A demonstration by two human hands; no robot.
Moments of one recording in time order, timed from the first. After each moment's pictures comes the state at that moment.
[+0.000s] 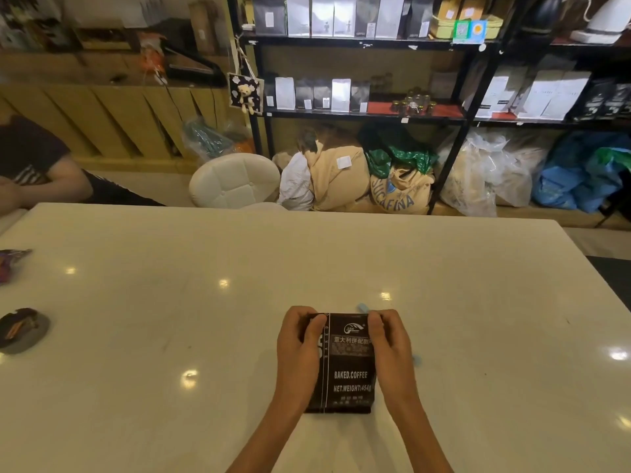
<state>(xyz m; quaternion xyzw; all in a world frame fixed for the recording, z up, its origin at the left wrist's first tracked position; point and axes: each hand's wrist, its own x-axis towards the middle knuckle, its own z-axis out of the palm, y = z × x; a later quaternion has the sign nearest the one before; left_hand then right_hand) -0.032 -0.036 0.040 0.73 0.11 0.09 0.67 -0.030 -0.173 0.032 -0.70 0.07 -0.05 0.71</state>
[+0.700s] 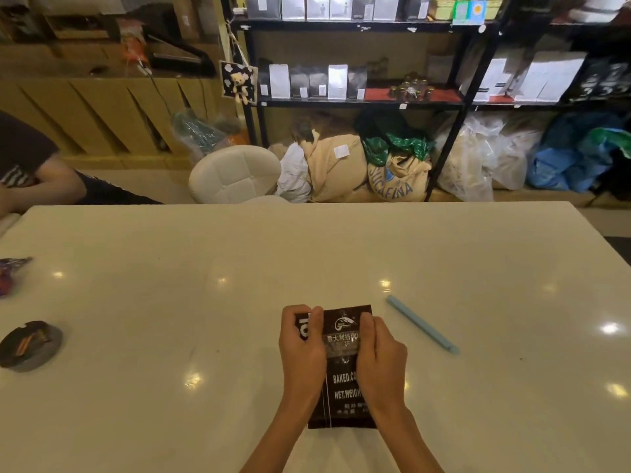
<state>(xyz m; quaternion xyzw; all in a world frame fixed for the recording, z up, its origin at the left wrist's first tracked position) -0.027 0.018 0.025 0.68 0.12 0.12 0.71 -0.038 -0.087 0.008 -0.80 0.09 -0.16 0.57</state>
